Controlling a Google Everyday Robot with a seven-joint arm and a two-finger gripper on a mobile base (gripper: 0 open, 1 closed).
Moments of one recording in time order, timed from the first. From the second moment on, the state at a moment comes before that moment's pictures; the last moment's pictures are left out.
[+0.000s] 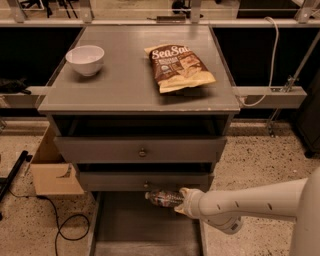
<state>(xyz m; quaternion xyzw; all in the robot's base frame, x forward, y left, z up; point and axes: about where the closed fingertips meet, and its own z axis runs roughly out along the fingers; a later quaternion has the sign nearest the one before) 0.526 -0.086 0.424 -0.59 0.74 -0.04 0.33</state>
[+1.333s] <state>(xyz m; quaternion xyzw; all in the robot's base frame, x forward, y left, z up) 0.465 -0.172 0.463 -0.51 0.75 -0.03 0.41</state>
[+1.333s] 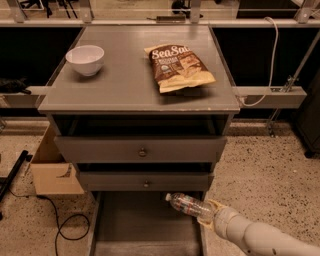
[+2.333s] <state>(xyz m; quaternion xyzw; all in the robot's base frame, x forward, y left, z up) 0.493 -0.076 0.499 -0.59 0.69 -0.01 0.43</state>
